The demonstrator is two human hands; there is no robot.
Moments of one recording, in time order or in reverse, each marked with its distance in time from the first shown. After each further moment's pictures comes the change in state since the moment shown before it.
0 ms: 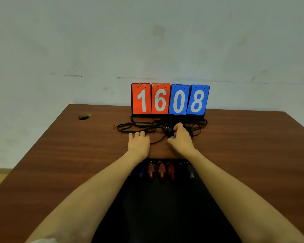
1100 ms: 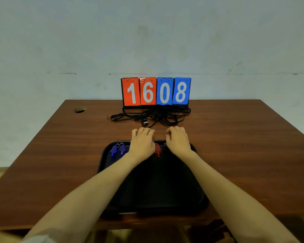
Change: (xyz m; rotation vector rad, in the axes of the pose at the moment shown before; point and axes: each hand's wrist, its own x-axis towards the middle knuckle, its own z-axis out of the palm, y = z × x) left_hand -0.091 0.052 -0.006 -0.166 0.301 0.187; right_hand -0.097 0.014 -0.029 -0.305 0.079 -0.093
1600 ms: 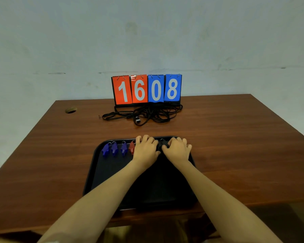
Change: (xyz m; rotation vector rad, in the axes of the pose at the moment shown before) left_hand -0.014 0.039 0.028 0.105 -0.138 0.082; right_hand -0.034 0.023 0.018 -0.049 -0.036 0.327
